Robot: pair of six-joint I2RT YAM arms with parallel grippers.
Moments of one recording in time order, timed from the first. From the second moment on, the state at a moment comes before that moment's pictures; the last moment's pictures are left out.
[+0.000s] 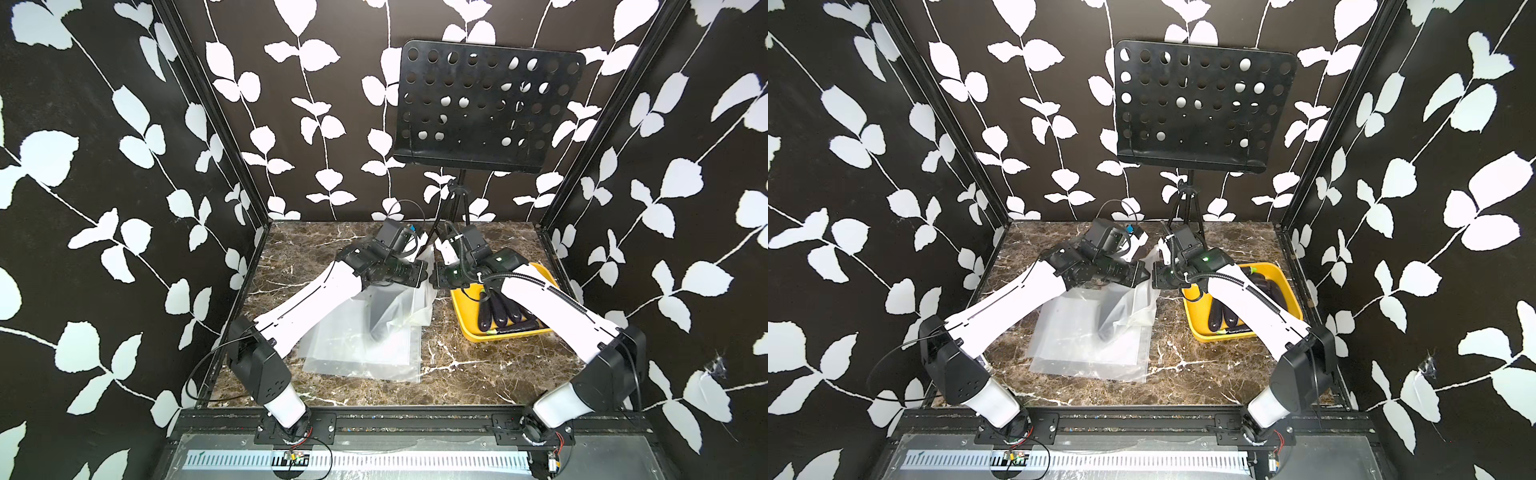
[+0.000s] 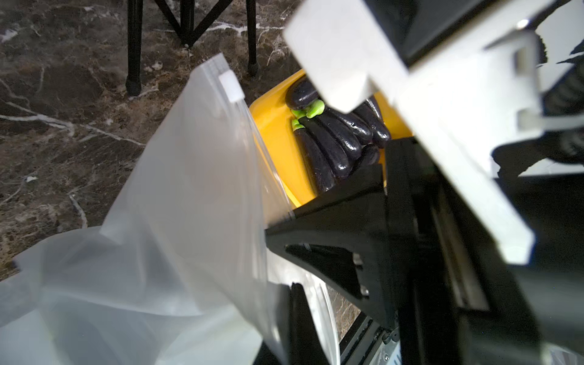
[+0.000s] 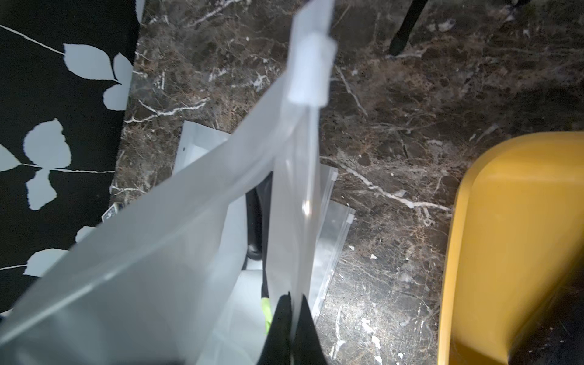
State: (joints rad) left arm -0.77 1.62 1.64 -0.79 0.28 -0.33; right arm 0.60 1.53 1.45 -0.80 -0.21 0.47
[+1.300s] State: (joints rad) left arm -0.78 1.83 1.47 -0.70 0.26 -0.39; right arm 0.55 1.56 1.02 -0.39 -0.33 0.66
